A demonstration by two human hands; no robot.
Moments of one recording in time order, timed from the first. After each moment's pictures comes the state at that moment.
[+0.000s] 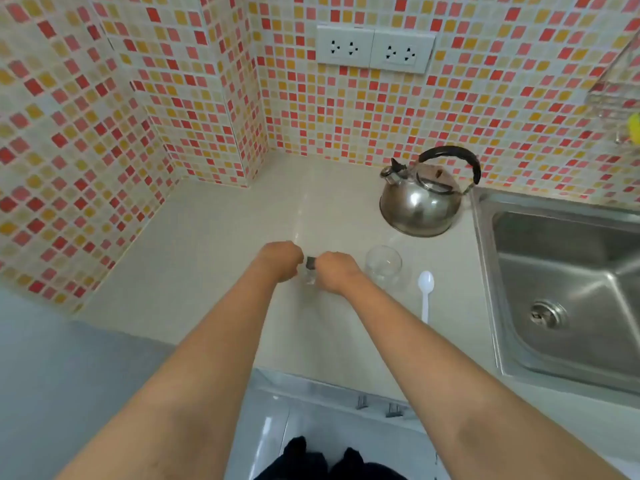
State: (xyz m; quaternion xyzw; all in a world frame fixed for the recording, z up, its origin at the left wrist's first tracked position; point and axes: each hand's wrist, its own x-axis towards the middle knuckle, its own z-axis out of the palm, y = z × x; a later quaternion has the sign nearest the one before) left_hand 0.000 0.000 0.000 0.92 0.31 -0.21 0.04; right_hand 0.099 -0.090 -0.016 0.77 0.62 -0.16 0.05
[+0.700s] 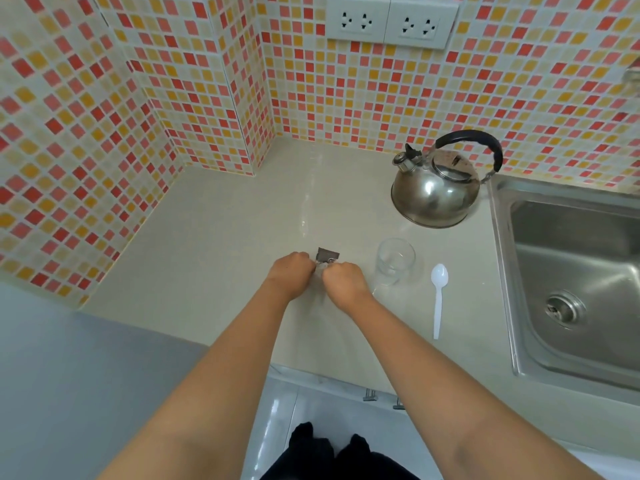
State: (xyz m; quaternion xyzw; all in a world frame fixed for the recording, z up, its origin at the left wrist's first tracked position) left_hand -0.009 -0.017 -0.047 0.94 0.31 -0.14 0.06; right_hand 0.086 -0.105 -0.058 0.77 0.63 -0.09 0.05
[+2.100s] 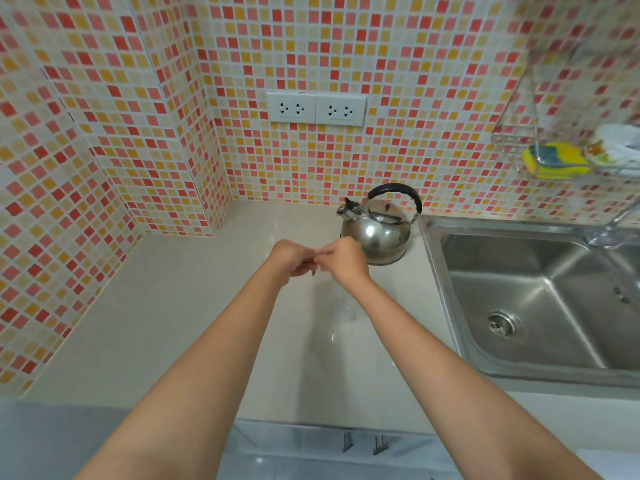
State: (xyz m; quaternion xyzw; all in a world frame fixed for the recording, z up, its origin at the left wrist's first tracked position) left_hand 0.072 -0.035 0.085 0.62 0.46 0.07 0.63; right_hand 0.151 -0.120 0.074 0.85 0.31 -0.22 -0.37
